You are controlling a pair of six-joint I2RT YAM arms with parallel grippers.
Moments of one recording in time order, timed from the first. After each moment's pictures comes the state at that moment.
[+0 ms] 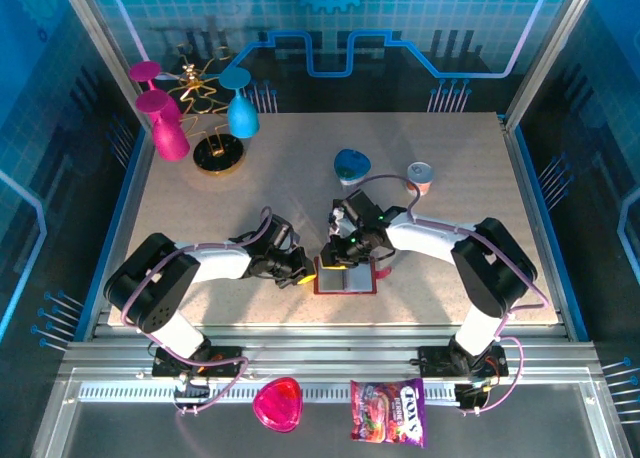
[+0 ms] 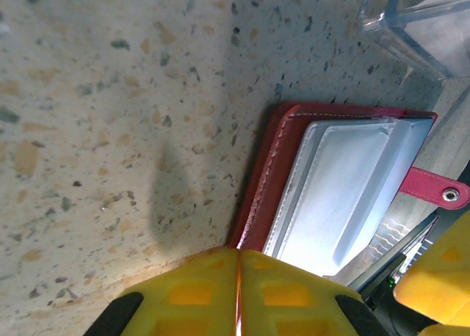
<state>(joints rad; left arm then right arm) -0.56 1.60 0.61 -0.03 0.53 -1.06 0.69 1.72 1.01 -0.44 -0.55 0.62</state>
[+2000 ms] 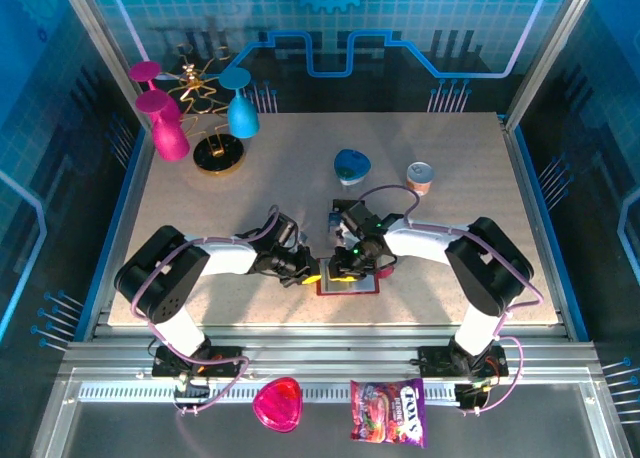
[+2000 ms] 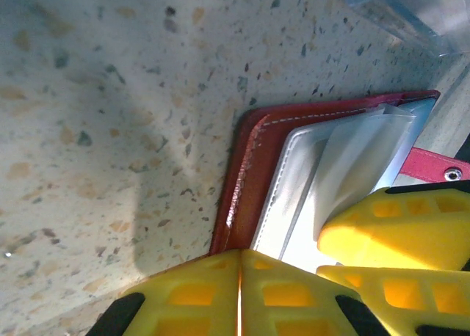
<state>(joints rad) -0.57 1.67 0.66 -0.03 0.60 -1.02 0.70 1.73 0.95 -0.50 -0.46 0.66</state>
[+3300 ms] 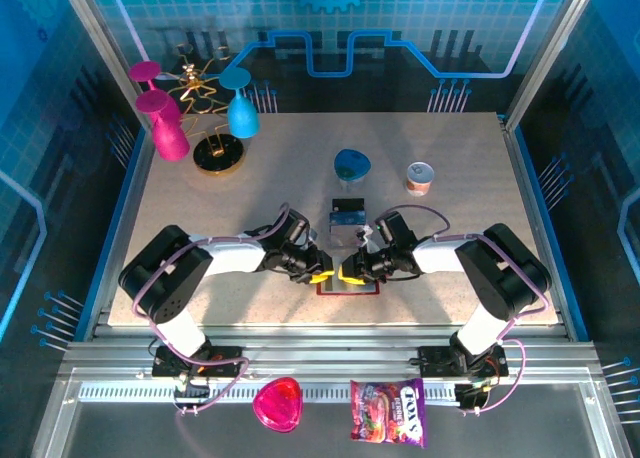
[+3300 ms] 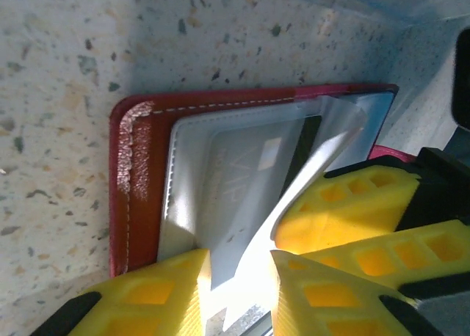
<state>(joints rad) -0.63 1.69 0.74 -0.05 0.58 -1.09 0.52 1.66 0.60 0.04 -0.79 0.74</state>
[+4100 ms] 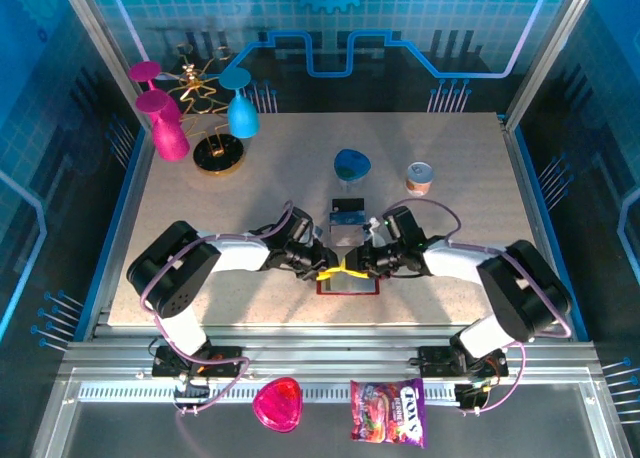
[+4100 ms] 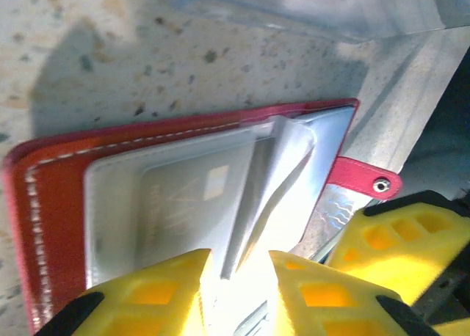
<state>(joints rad) -0.64 1.73 0.77 0.05 0.61 -1.14 0.49 1.48 0.60 -0.03 -0.76 0.75</state>
